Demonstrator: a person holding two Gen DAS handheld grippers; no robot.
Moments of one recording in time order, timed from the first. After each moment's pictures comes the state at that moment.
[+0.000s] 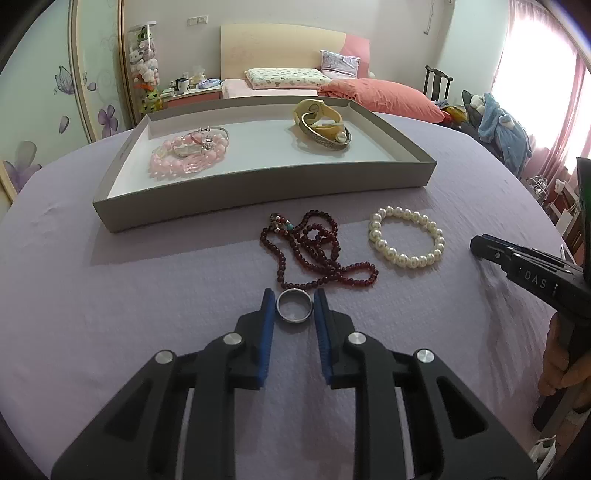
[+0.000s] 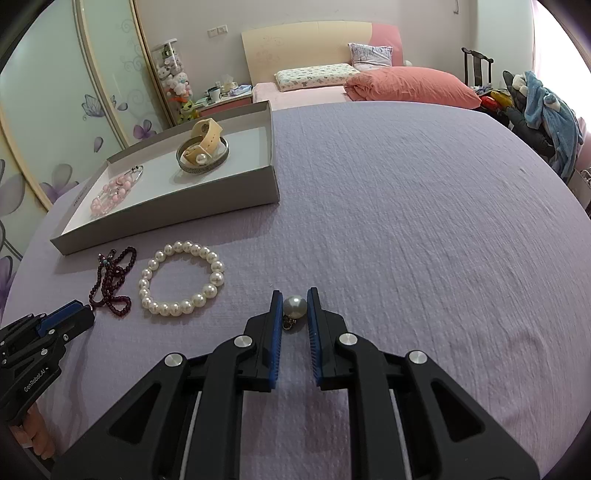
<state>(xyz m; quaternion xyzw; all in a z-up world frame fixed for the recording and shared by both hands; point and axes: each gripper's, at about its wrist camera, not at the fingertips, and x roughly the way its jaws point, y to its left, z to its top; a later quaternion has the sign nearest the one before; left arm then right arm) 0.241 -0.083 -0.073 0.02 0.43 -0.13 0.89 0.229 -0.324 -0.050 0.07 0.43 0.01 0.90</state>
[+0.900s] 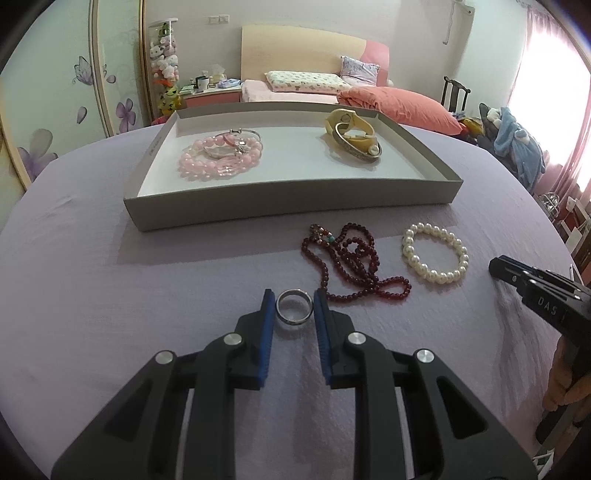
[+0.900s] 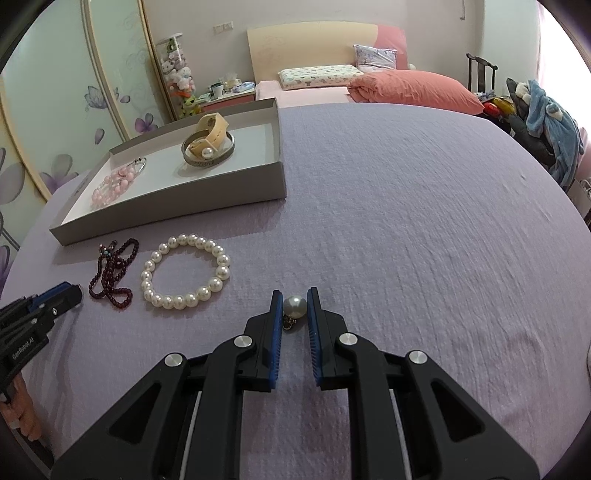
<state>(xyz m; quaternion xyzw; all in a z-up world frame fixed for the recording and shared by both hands) 0.246 -0.061 -0.068 0.00 0.43 -0.10 0.90 0.225 -0.316 -0.051 0.05 0.43 0.01 0.90</state>
